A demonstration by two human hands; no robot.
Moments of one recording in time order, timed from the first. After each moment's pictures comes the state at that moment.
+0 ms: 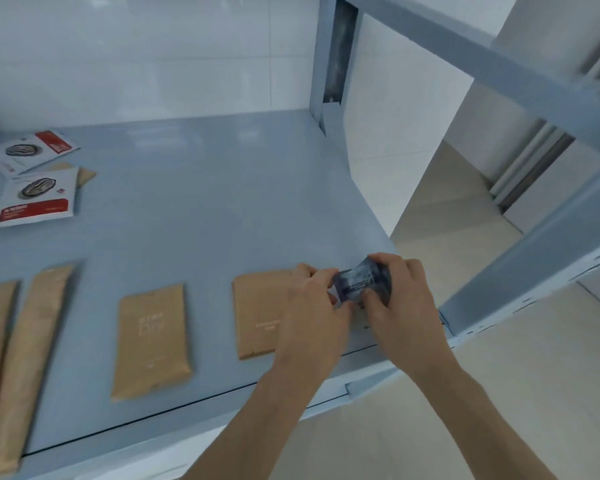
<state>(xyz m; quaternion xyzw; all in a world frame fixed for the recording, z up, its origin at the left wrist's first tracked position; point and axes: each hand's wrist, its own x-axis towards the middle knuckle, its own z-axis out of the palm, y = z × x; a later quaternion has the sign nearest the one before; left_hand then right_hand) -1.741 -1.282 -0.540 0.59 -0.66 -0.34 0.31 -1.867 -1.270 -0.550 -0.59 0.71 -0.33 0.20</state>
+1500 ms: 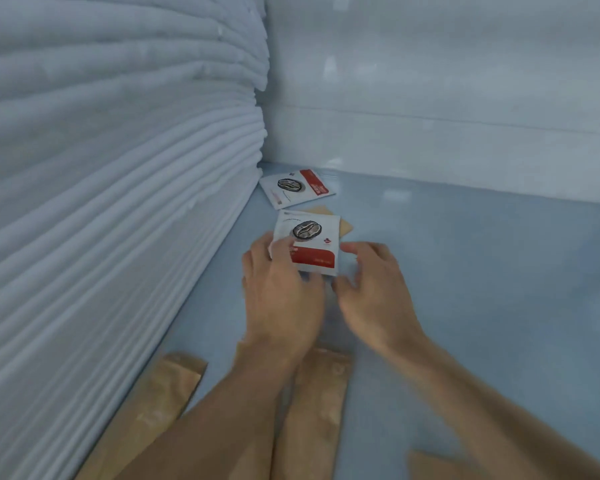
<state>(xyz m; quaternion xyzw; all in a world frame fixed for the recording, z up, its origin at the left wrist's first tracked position) -1.403 -1.406 -0.552 0.80 -0.45 -0.11 0.38 -1.502 -1.464 -0.568 -0.77 0.51 -0.29 0.26</state>
